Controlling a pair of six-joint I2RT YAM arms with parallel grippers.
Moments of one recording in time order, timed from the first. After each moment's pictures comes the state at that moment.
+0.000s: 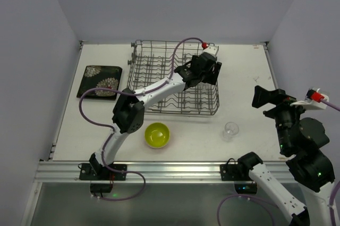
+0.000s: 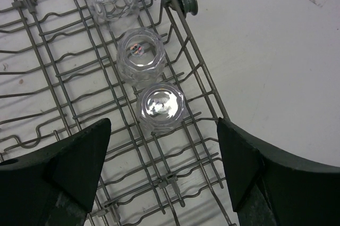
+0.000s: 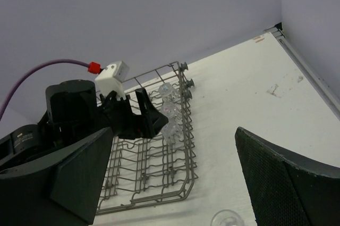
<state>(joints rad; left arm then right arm) -0.89 2.26 2.10 -0.44 -0.29 -0.35 0.45 0.43 1.12 -0.69 0.56 0.43</state>
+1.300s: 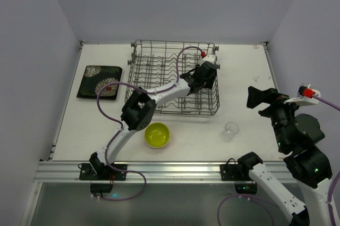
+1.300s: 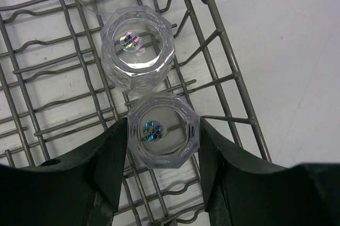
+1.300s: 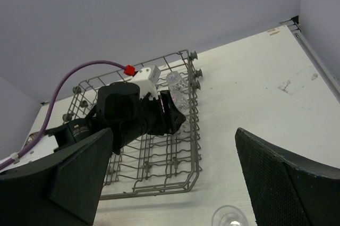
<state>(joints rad) -0.88 2.43 2.09 -0.31 -0.33 -0.43 0.45 0.46 1.11 -0.69 0.48 0.41</state>
